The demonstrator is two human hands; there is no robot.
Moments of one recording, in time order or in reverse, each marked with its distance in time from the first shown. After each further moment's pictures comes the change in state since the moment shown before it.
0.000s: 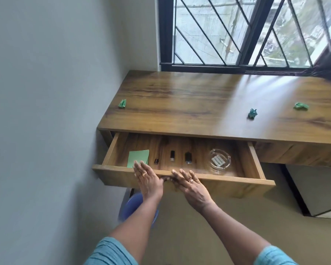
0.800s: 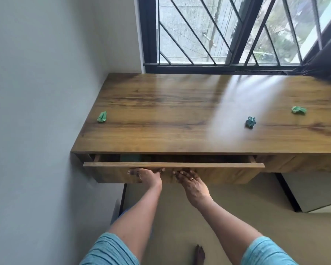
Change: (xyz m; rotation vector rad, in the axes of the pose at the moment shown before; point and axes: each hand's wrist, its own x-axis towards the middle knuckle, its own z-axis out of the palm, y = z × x) left_hand 0.119 0.071 0.023 -0.643 -0.078 -0.325; right_hand 0.074 0.079 0.041 -0.031 -0.196 0.223
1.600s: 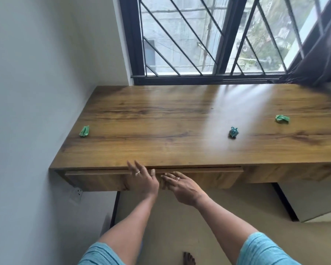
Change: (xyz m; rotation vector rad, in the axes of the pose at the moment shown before) left_hand -0.025 0.034 0.031 0.262 0.116 0.531; right_hand 0.015 0.060 -0.045 -0.064 0.150 -0.343
